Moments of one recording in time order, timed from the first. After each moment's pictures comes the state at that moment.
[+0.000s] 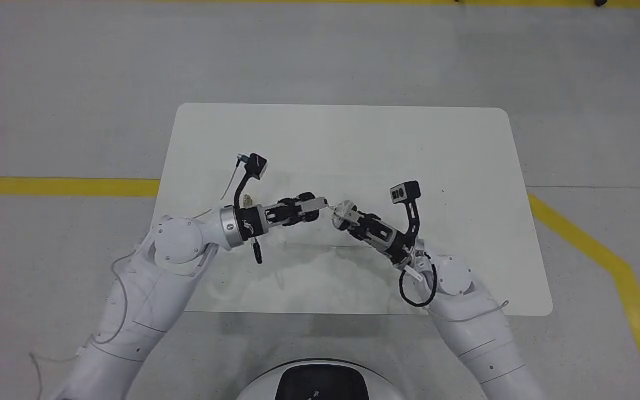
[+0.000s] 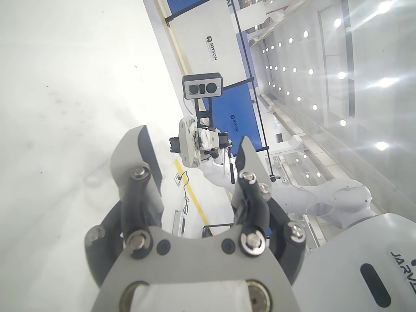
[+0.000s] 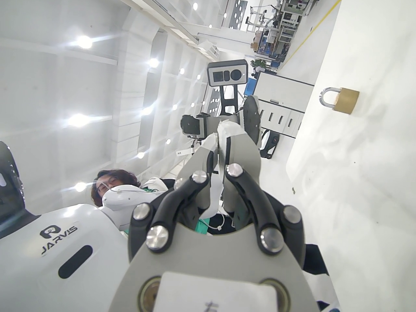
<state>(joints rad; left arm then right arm) 1.10 -1.16 -1.15 -1.55 -0.22 -0.29 -0.85 -1.27 -1.21 1.17 -1.44 0.46 -0.54 0.77</state>
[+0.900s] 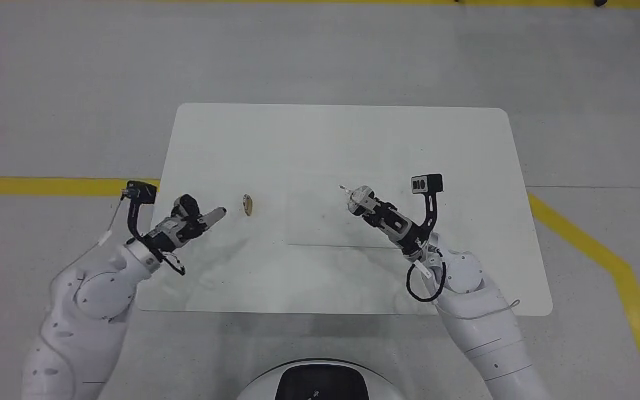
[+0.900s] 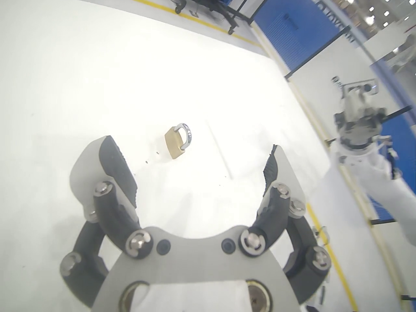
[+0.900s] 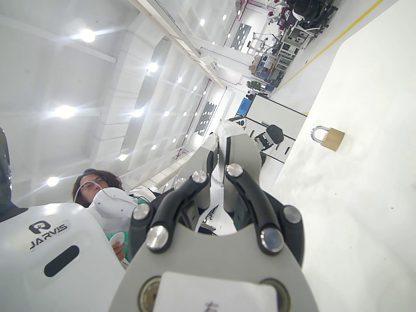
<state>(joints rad) 1.47 -1.09 -1.56 -1.63 0.57 -0.49 -0.42 -1.28 -1.21 1.23 -1.46 0.38 -0.63 0.70</state>
